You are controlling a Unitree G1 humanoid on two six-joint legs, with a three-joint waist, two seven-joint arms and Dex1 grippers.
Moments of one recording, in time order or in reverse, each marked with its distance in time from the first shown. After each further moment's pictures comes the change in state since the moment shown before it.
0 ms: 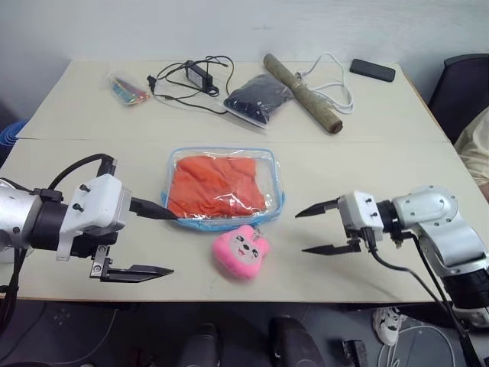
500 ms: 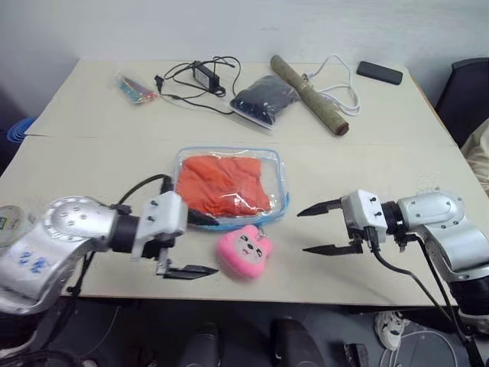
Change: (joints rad) left arm -0.216 -0.297 -0.514 0.087 0.247 -0.136 0.167; right arm -0.039 -0.024 -0.026 0.021 -0.021 0.012 -0.011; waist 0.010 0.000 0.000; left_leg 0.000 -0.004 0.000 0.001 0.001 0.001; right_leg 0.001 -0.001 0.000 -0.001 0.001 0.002
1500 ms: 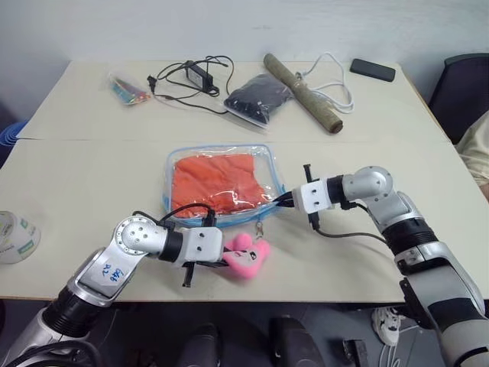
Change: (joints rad) left arm 0.054 -0.134 -0.202 0.169 0.371 -0.299 -0.025; right arm -0.408 0.281 0.206 0.737 -0.421 -0.687 -0.139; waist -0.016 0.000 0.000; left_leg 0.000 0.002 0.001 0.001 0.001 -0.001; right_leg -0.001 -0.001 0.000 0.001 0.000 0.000
